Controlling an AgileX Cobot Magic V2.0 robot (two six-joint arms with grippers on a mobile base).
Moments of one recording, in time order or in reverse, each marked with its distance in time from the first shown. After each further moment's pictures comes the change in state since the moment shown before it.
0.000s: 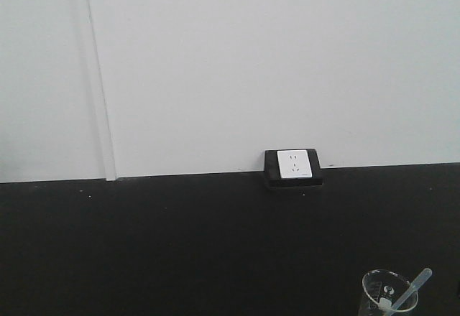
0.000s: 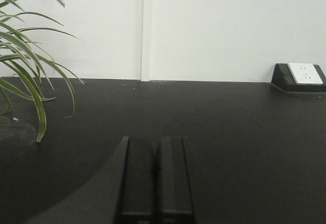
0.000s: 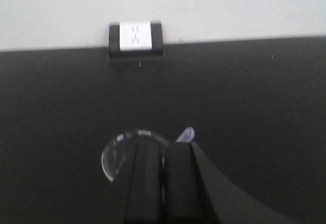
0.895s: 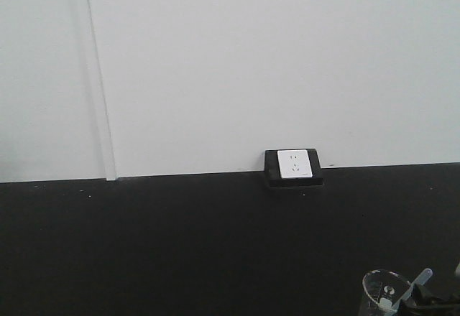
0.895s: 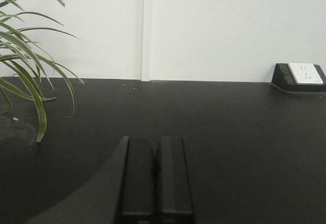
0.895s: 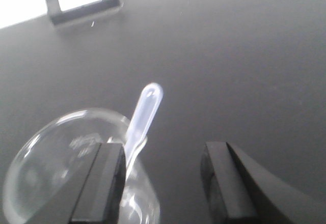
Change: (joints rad) left arm 0.000 0.000 0.000 0.000 0.000 0.000; right arm -0.001 0.642 -0.007 0.170 -0.570 0.109
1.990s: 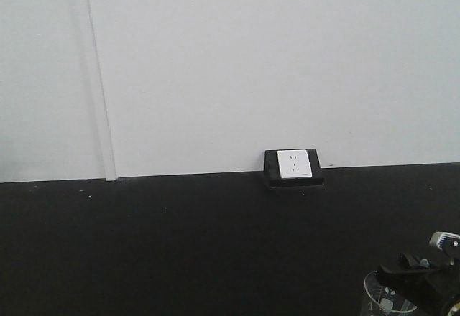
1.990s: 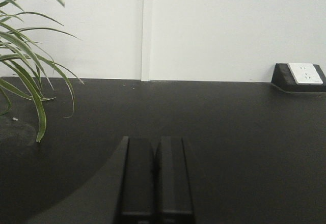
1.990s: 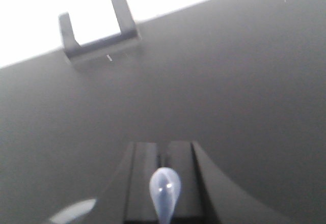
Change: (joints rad) left arm 0.000 0.000 0.000 0.000 0.000 0.000; right arm -0.004 0.171 -0.175 -0.100 -0.106 0.085
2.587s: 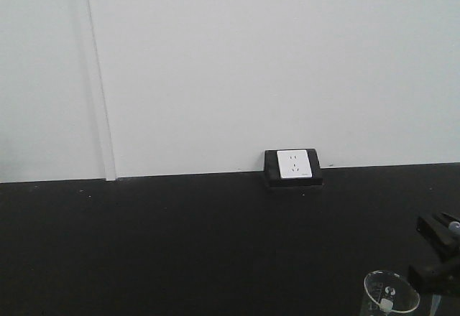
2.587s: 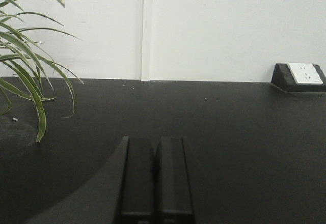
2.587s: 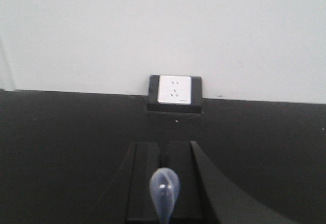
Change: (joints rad) left arm 0.000 0.000 0.000 0.000 0.000 0.000; right arm 0.024 -0.694 0.063 -0.572 0.437 0.234
